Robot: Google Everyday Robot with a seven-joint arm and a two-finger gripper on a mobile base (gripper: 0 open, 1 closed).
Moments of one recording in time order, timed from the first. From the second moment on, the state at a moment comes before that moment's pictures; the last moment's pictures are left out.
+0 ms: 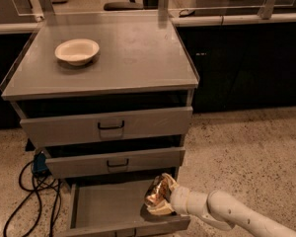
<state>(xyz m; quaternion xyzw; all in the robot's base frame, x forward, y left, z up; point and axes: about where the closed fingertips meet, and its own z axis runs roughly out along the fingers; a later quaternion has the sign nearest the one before) 0.500 -0.047 0.399 -0.48 0.69 0.24 0.48</state>
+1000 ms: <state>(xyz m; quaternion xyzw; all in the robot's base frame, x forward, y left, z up) 0.547 -0.041 0.325 -0.46 0.70 0.27 0.47</state>
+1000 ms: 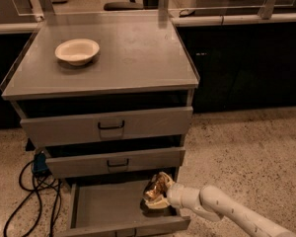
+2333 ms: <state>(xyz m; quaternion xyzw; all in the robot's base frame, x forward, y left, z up) 0.585 0.000 0.248 -0.48 0.68 0.31 0.45</state>
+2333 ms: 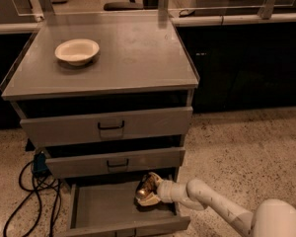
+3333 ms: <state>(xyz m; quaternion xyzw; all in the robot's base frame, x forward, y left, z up) 0.583 -0.016 0.210 -0.49 0.74 0.29 0.35</state>
